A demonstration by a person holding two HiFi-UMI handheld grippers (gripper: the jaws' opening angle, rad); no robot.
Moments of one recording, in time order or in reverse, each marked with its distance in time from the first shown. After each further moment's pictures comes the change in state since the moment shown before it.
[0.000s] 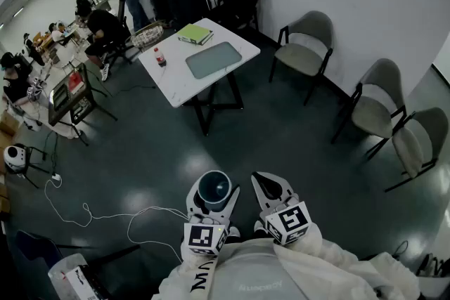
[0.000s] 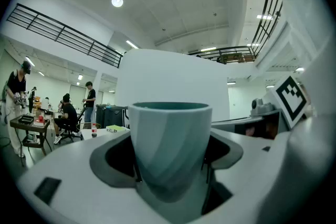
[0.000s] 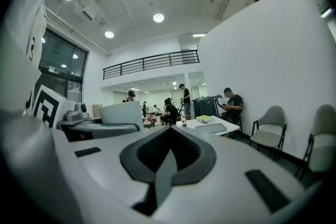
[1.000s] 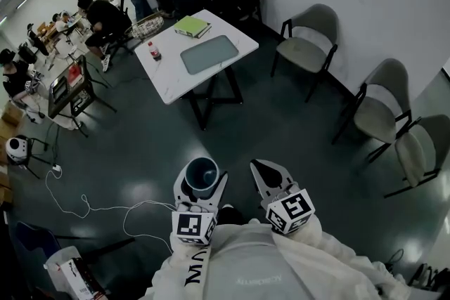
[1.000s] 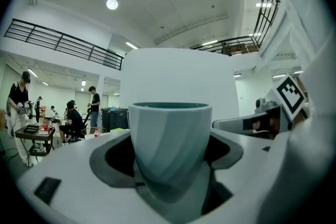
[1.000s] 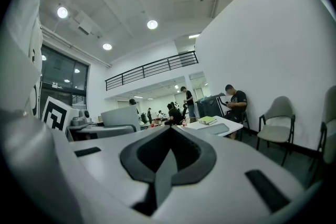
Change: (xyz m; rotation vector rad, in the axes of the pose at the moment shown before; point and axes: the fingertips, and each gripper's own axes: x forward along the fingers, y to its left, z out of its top) left arm 0.084 0.004 0.008 0.073 0.008 0.058; right arm 0.025 -0.095 0.006 0.110 -0.050 0.055
